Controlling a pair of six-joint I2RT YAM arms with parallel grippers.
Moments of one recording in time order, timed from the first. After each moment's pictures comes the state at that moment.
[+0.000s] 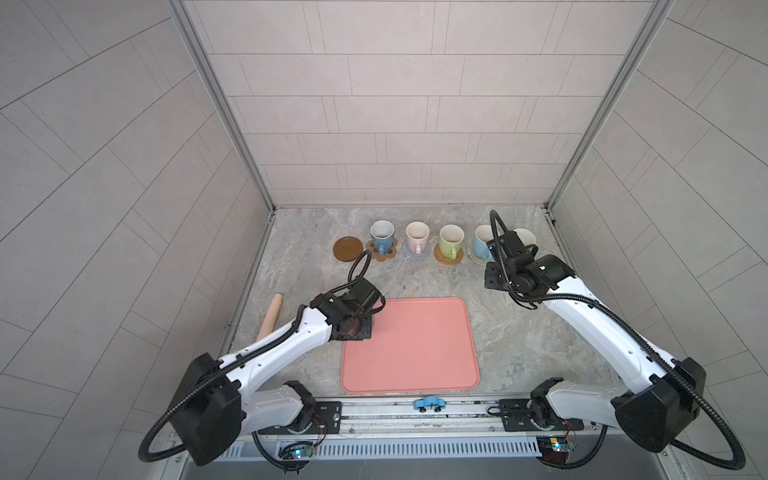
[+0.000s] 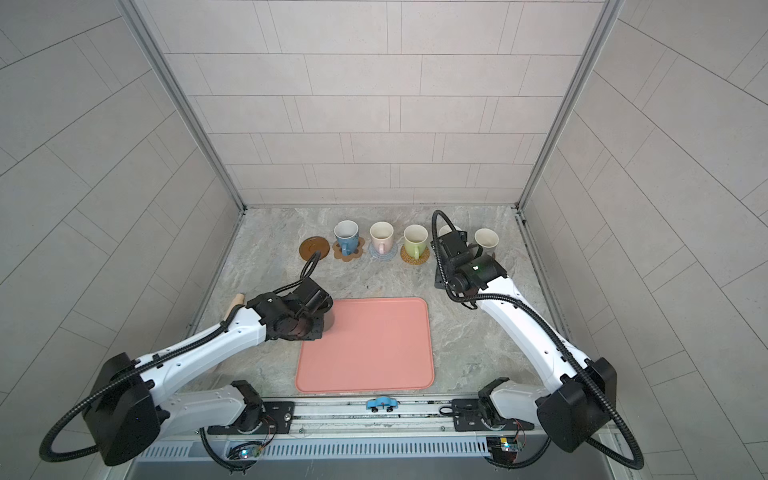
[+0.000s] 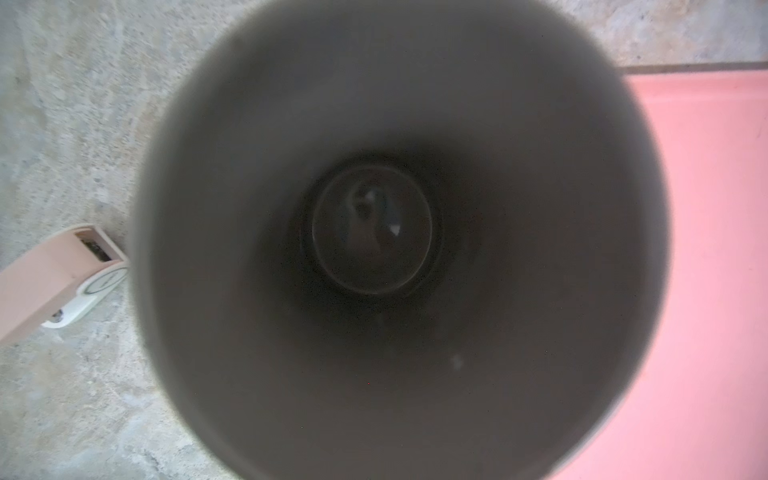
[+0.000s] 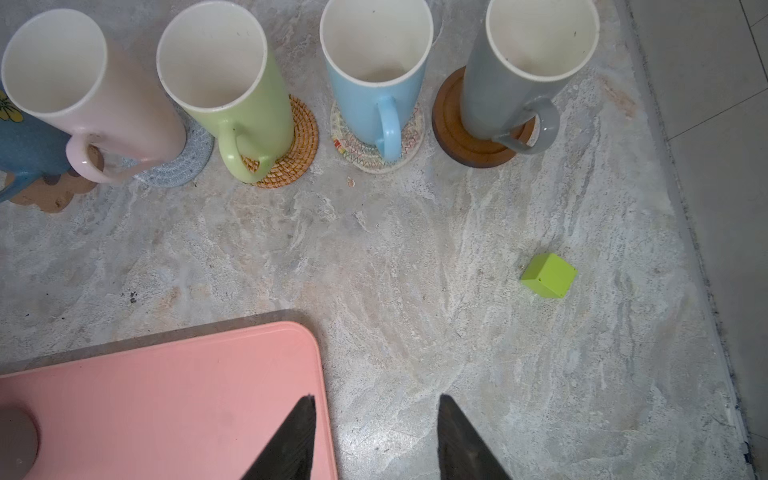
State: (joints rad) left arm -0.69 1.20 0.81 -0.90 -0.16 -0.66; right arm 0.43 1.25 1.18 -0.98 0.33 0.56
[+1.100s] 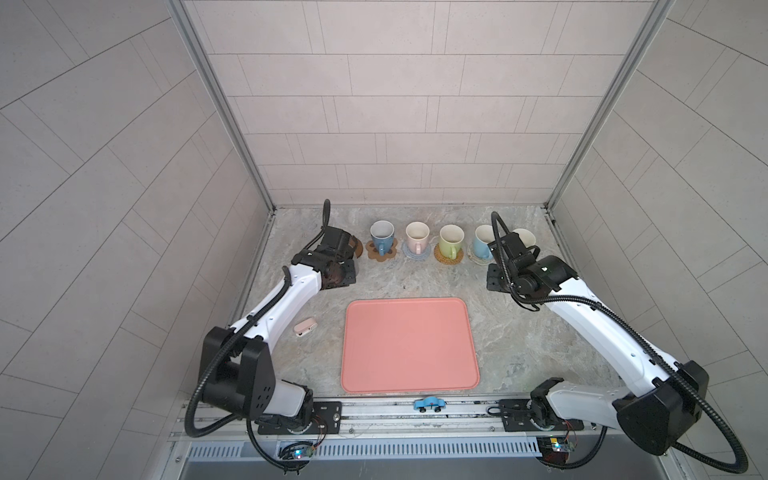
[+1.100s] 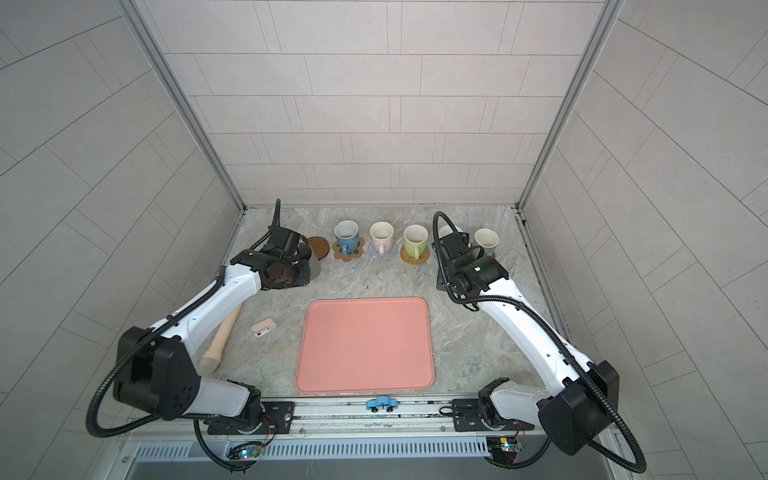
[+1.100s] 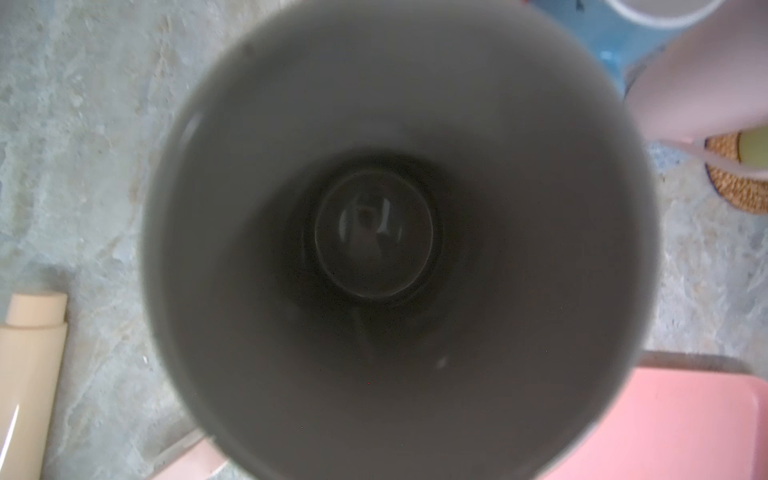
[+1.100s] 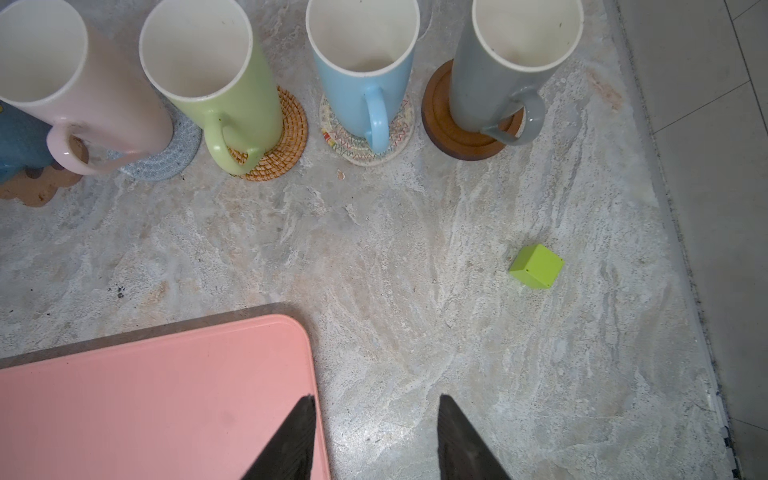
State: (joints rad) left arm -0.26 1.47 1.16 -0.77 -0.08 -0.39; right arm 0.43 1.23 1.18 -1.02 0.34 0.57
